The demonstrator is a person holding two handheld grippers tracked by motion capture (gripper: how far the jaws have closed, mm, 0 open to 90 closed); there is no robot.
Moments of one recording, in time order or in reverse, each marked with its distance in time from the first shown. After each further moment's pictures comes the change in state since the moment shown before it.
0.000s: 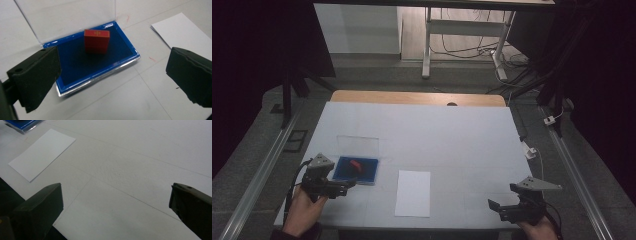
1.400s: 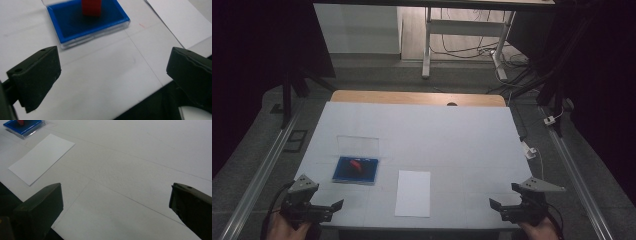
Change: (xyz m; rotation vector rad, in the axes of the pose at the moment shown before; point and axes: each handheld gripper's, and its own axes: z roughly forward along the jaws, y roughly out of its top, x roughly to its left) left arm -0.021 -0.041 -0.051 0.063 0.033 -0.016; right arm -0.001 -0.001 -0.004 -0.033 -0.014 0.007
